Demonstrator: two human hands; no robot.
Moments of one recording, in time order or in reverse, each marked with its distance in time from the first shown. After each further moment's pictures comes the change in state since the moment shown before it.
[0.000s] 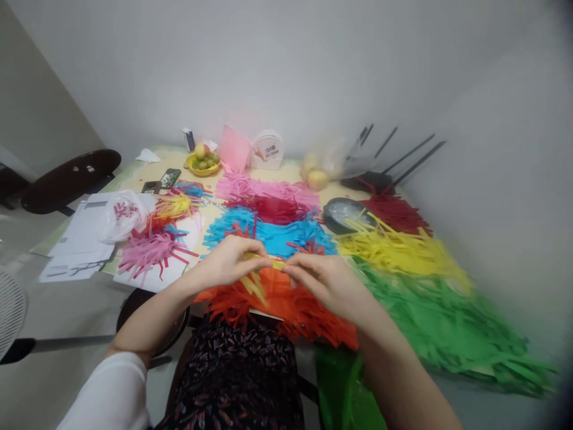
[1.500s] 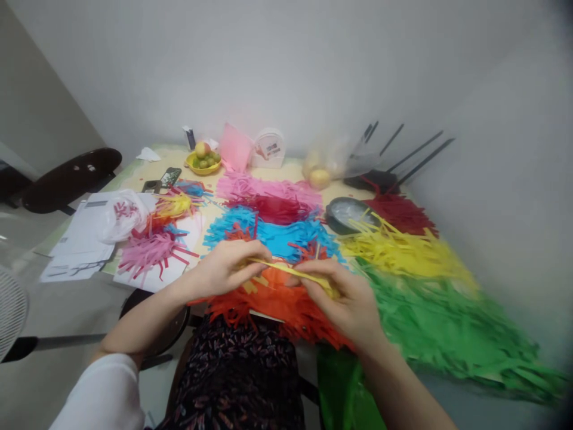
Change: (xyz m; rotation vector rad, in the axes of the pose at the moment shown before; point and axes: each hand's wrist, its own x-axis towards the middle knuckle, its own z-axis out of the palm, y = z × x) left_hand -0.014 0.001 -0.001 0.083 0.091 0.203; right_hand -0.022 0.004 0.018 0.242 0.367 -0.181
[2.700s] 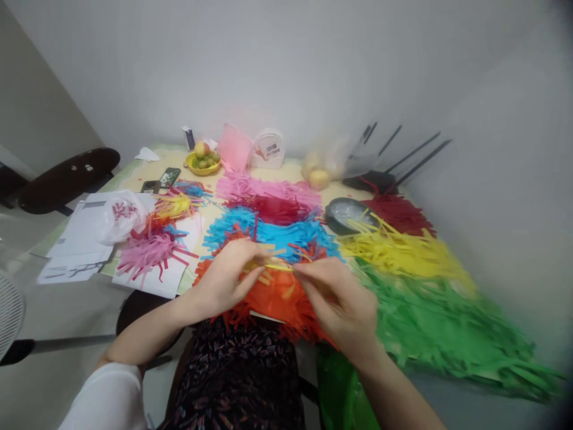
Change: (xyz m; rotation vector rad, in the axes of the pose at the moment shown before) left_hand -0.011 -0.002 0.020 0.094 0.230 0.069; right_hand -0.003 -0.003 0.014 -0.239 0.155 -0.155
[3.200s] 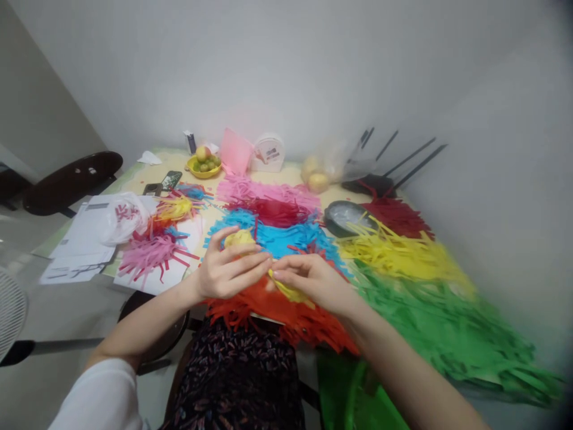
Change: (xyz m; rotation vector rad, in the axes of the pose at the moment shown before) left_hand -0.004 -0.034 -0.009 0.327 0.041 0.459; right_hand 0.034 0.014 0.006 0.665 -0.601 0.649
